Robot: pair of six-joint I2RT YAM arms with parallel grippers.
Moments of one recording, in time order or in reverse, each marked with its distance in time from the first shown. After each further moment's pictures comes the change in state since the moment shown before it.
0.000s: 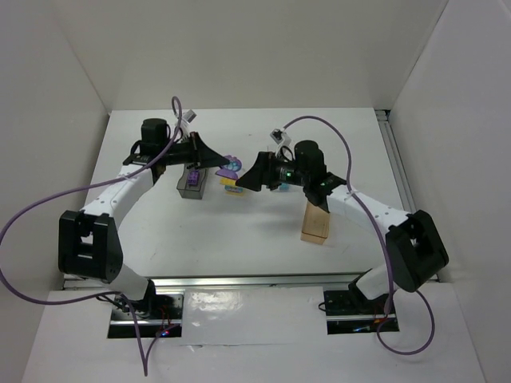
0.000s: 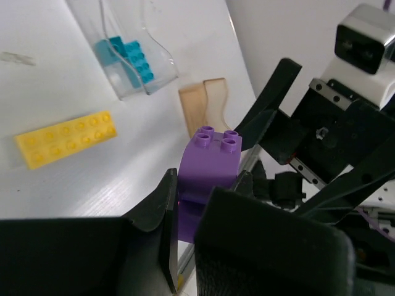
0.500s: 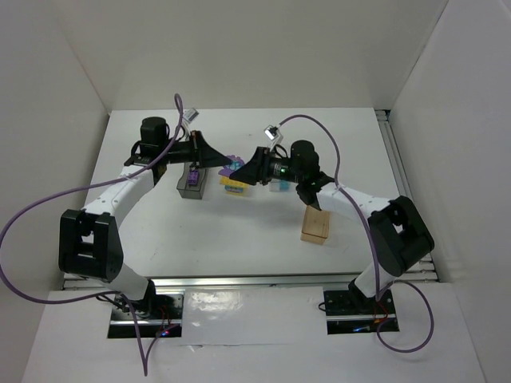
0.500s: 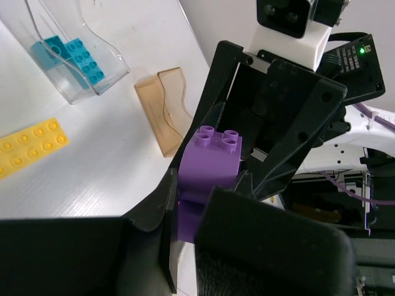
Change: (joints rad) left arm 0.000 0.021 -0.024 0.164 0.193 -0.101; right arm 0.008 0.138 0.000 0.351 -0.113 0.169
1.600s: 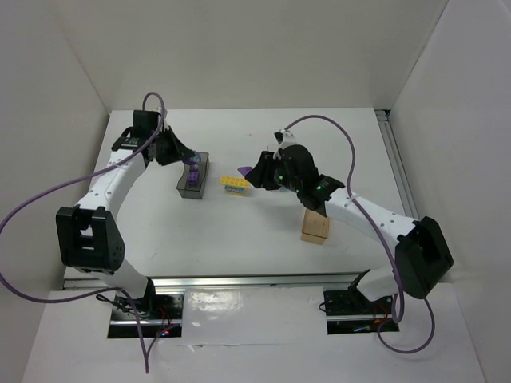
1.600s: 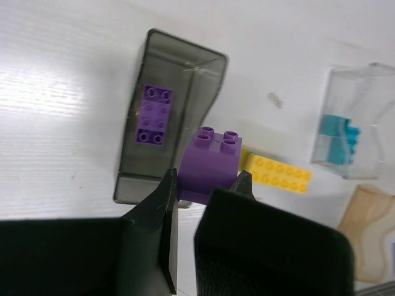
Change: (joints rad) left arm 0.068 0.044 0.230 -0.558 -0.884 0.200; right arm 0.116 -0.180 0.060 -0.537 0.599 -0.188
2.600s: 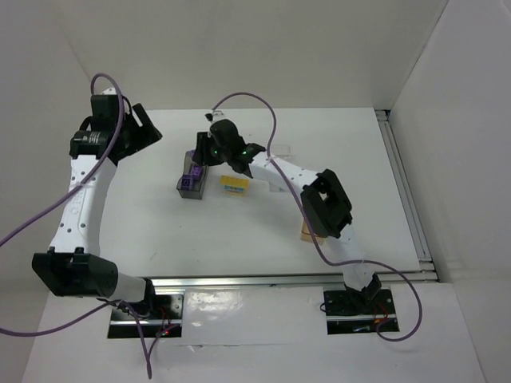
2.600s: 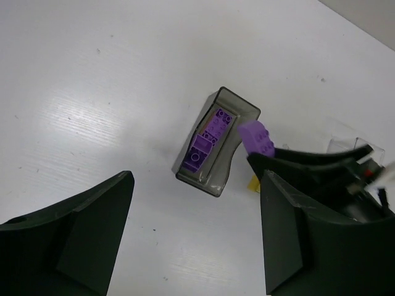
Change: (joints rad) left arm 0.084 -0.158 0.244 -0.312 -0.274 -0.019; right arm 0.101 0.805 0.874 -0.138 0.027 -0.094
